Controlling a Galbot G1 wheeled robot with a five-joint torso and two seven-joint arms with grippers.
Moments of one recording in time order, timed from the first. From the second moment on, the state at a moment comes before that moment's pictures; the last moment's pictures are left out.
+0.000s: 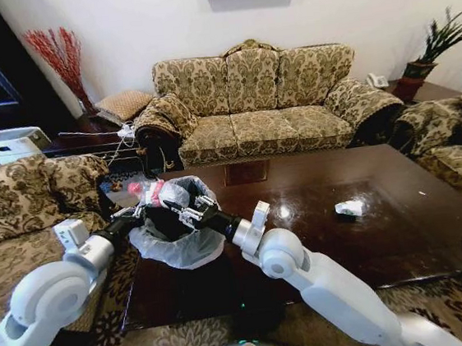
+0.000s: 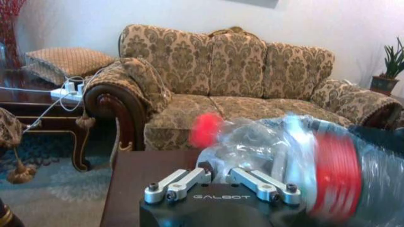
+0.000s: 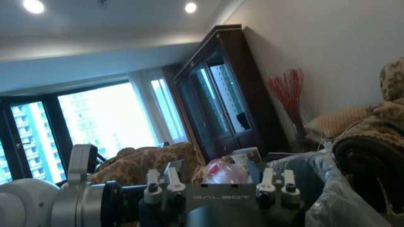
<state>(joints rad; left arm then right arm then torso) 1.57 -0.68 -0.97 -2.37 -1.18 0.47 -0.26 -0.71 1.16 -0.27 2.12 0.91 -0.25 0.01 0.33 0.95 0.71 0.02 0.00</state>
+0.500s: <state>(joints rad) 1.58 -0.70 -0.98 -2.36 -1.18 0.47 -0.27 -0.87 1.12 -0.02 2.20 0.90 -0.06 -0.02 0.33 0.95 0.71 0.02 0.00</state>
